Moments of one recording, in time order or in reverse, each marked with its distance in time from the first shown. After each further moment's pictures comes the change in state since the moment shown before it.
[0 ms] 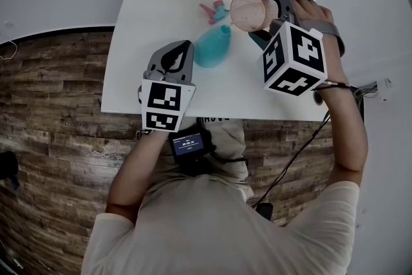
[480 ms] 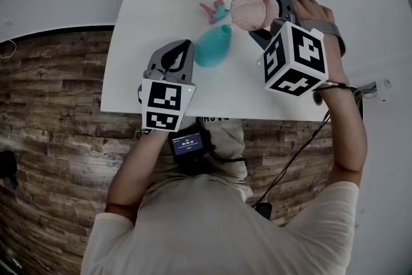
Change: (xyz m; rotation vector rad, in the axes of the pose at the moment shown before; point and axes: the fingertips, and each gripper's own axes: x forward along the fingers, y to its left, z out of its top) left arm 0.001 0.000 -0.001 0.002 0.000 0.001; right arm 0.000 -0.002 0.002 -0.009 -0.003 -0.010
